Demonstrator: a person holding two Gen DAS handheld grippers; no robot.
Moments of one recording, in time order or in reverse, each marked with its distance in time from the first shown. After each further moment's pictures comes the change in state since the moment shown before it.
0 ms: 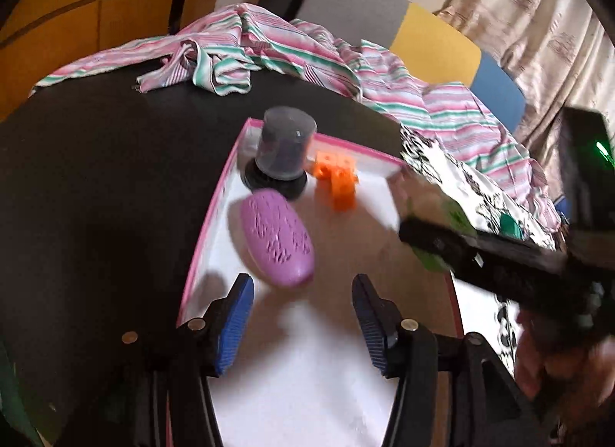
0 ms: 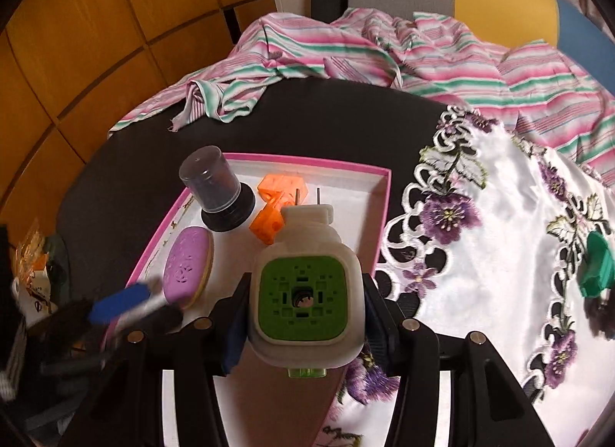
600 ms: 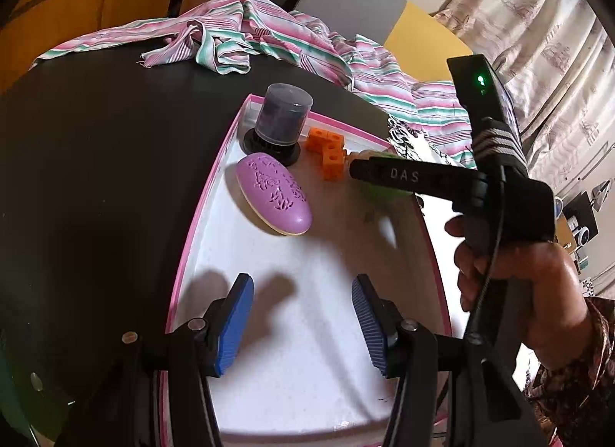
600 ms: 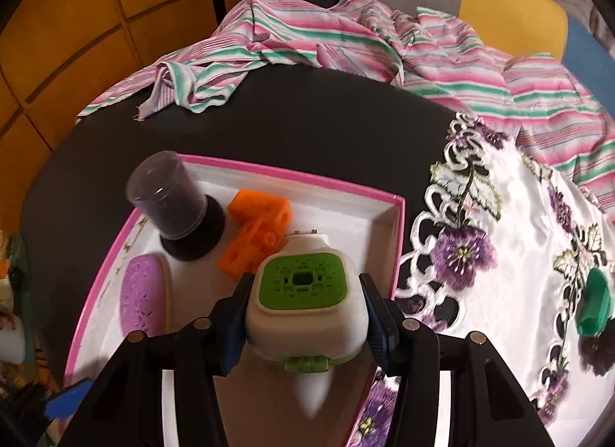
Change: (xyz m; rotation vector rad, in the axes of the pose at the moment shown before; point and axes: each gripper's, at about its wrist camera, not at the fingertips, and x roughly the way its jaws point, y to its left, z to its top) left arm -0.017 0.012 -0.020 -0.043 0.028 -0.065; right arm 0.043 0.009 0.033 -0.062 0.026 -0.142
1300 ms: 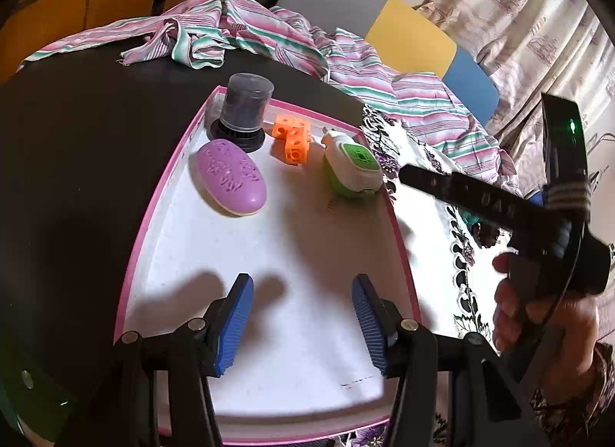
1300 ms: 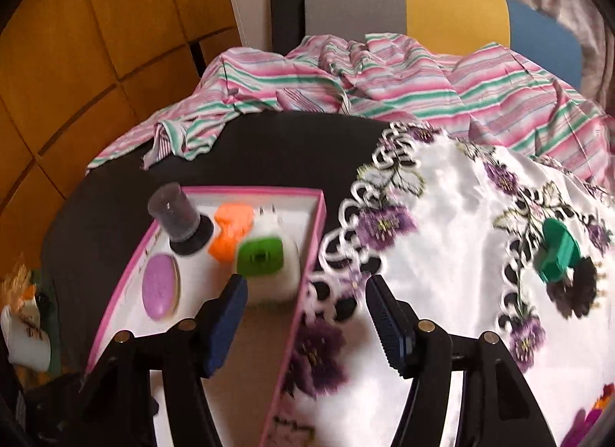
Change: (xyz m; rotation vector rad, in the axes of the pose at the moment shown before) left arm -0.003 -0.024 -0.012 0.031 0.014 -0.046; right arm -0.075 -0.046 -0.055 0.146 -0.129 0.042
